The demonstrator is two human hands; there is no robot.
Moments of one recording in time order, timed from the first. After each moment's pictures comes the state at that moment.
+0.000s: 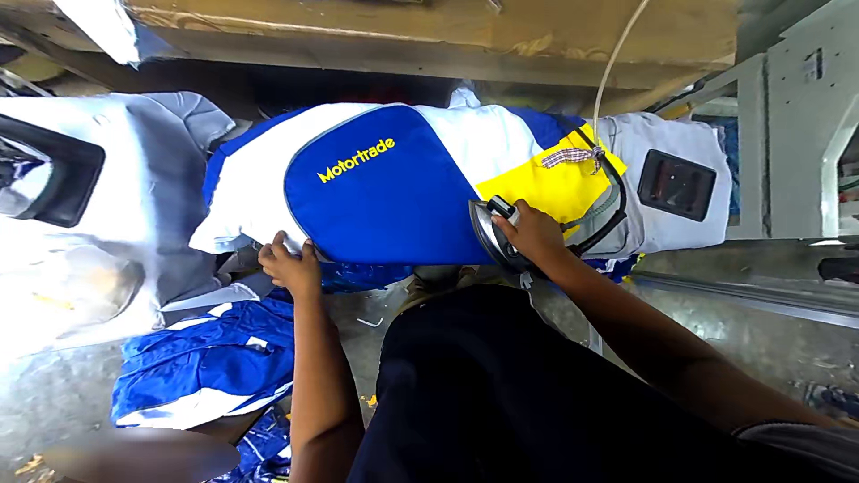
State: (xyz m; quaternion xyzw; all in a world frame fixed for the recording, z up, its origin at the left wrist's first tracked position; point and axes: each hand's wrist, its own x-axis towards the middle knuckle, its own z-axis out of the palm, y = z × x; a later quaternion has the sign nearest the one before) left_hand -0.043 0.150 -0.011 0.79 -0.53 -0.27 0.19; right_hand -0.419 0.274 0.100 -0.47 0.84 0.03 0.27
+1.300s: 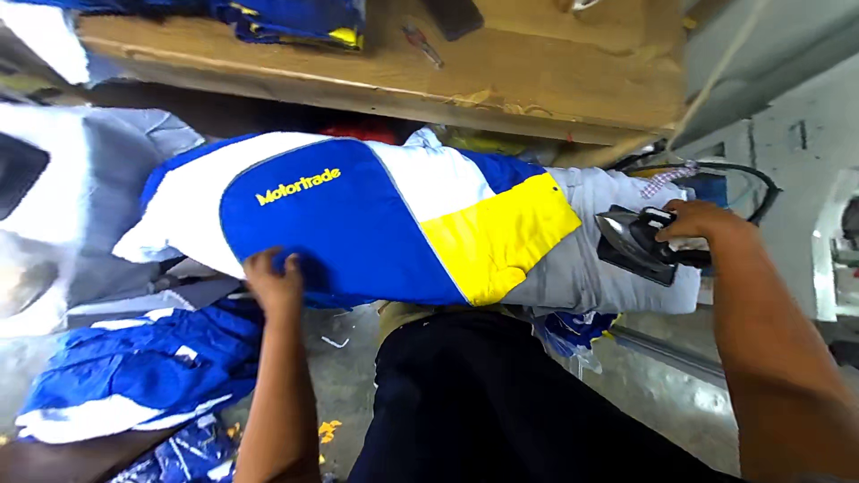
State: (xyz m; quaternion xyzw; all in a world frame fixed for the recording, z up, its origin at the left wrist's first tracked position) left_hand -0.157 0.194 0.030 0.72 -0.61 -0.26 0.18; right_hand -0.853 0.323 0.116 -0.39 0.86 0.19 0.26
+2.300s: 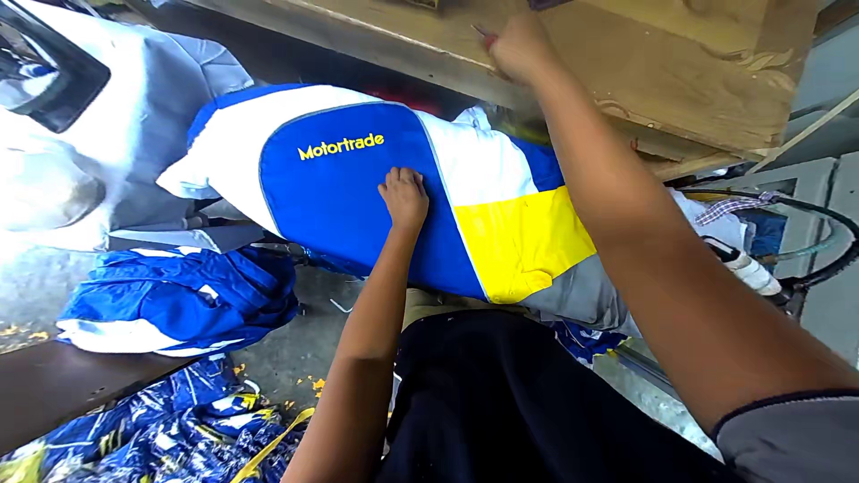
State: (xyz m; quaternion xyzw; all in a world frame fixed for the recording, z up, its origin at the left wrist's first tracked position) left_hand -0.324 0.134 -0.014 0.67 -0.68 -0.23 0.19; right_hand -0.534 0.003 0.144 -0.58 0.76 -0.09 0.28
